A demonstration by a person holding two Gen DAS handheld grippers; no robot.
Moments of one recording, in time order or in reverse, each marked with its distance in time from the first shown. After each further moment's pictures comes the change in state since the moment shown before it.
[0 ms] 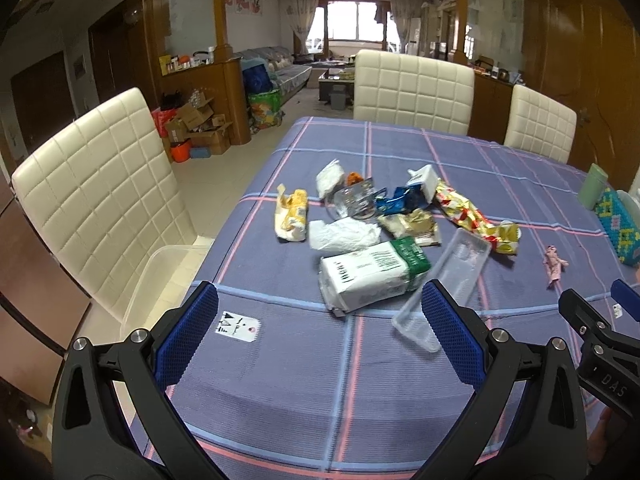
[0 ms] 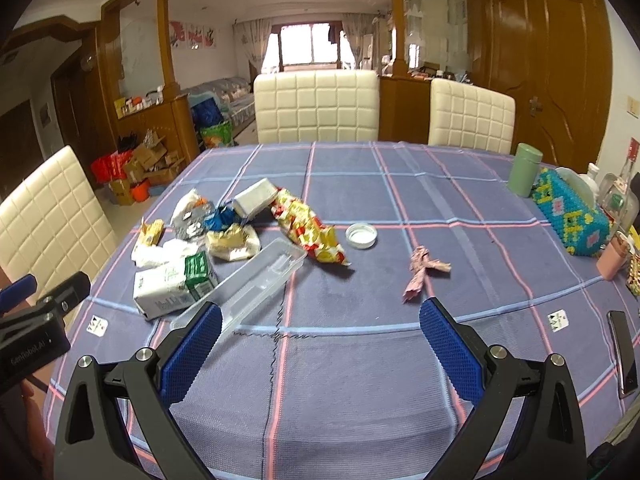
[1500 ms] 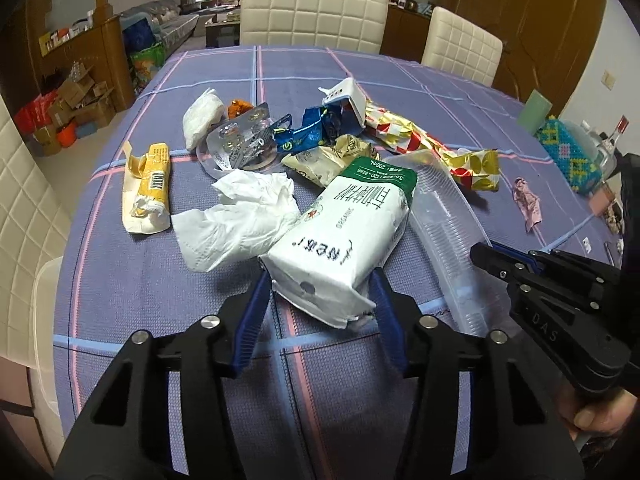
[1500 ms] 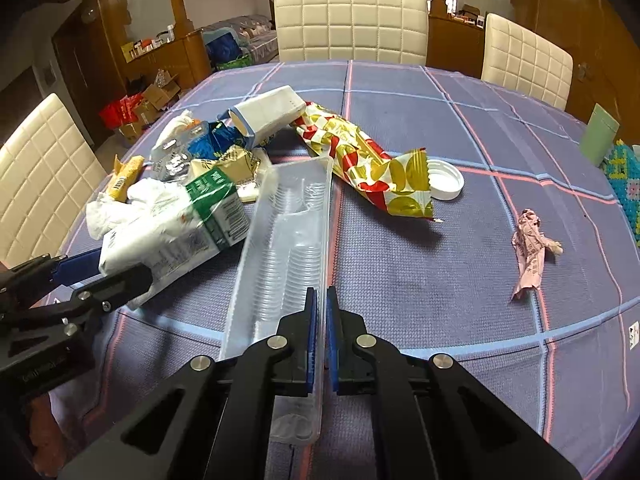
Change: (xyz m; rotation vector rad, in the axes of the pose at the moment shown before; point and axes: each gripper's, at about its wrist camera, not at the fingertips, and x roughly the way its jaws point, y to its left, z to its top) left arm 0.122 -0.027 0.006 0.181 0.227 -0.380; right arm 0.115 0.023 -0.002 -0.042 0.216 0.072
